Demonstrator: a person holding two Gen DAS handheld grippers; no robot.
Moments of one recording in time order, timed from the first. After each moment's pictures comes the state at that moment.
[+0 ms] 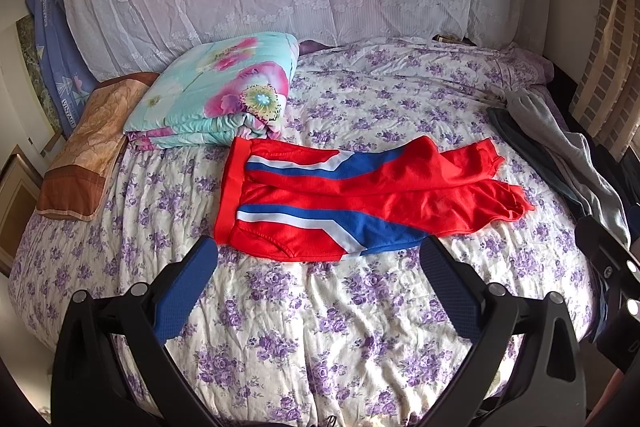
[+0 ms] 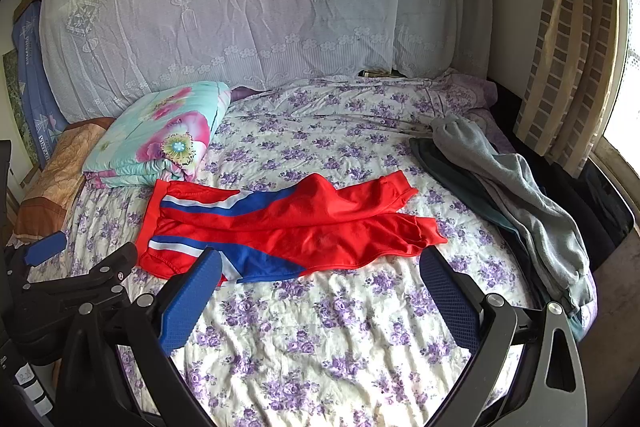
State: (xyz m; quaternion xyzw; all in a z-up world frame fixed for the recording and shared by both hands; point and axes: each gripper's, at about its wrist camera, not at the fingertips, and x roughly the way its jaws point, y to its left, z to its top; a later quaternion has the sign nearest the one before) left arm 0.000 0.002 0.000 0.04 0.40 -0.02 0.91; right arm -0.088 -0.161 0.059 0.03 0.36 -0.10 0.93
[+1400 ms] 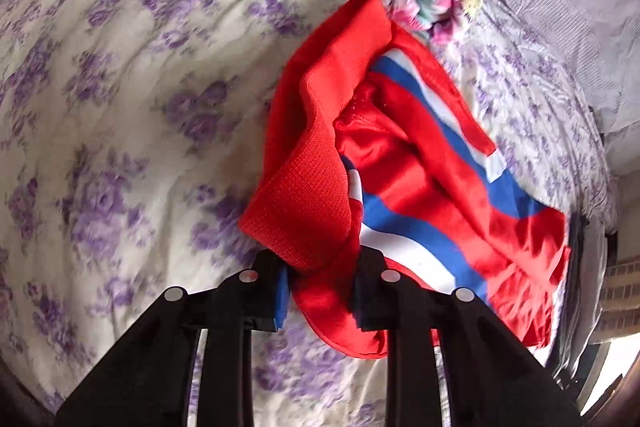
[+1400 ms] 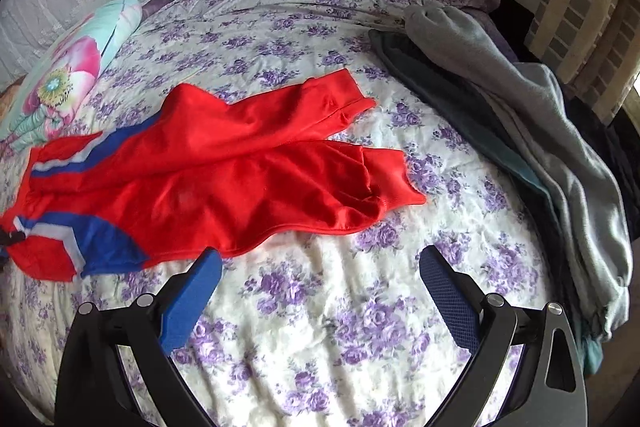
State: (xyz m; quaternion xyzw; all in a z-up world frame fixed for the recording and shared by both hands) left arm 0.119 0.171 -0.227 -0.28 0.55 0.08 0.78; right arm 0.046 -0.342 -0.135 0.08 0.49 -0.12 0.86
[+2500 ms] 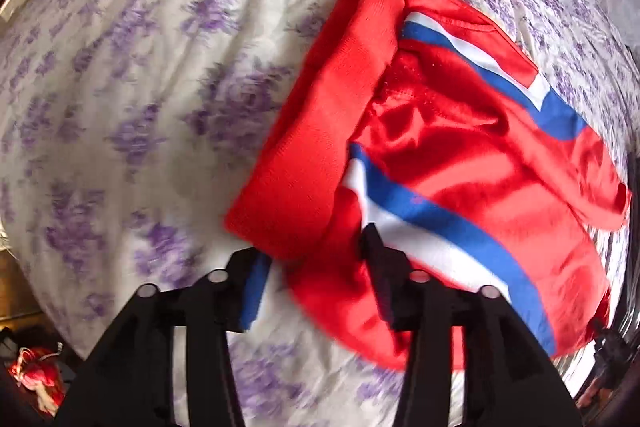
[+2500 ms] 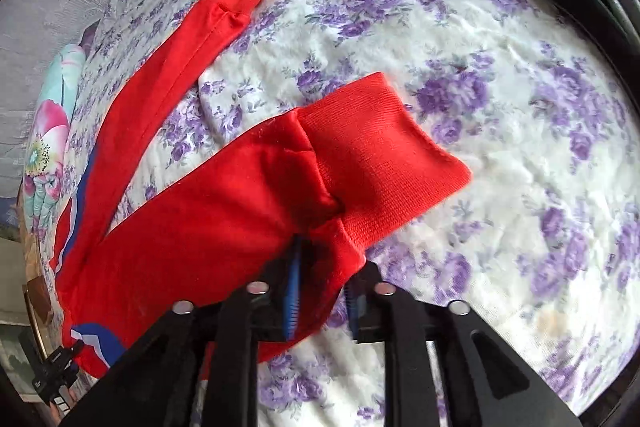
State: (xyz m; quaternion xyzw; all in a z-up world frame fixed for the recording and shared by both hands) left arm 0.038 0.204 -0.213 -0.16 0.60 0.13 0.77; right arm 0.007 -0.417 -0.209 0.27 0.57 -0.15 0.76
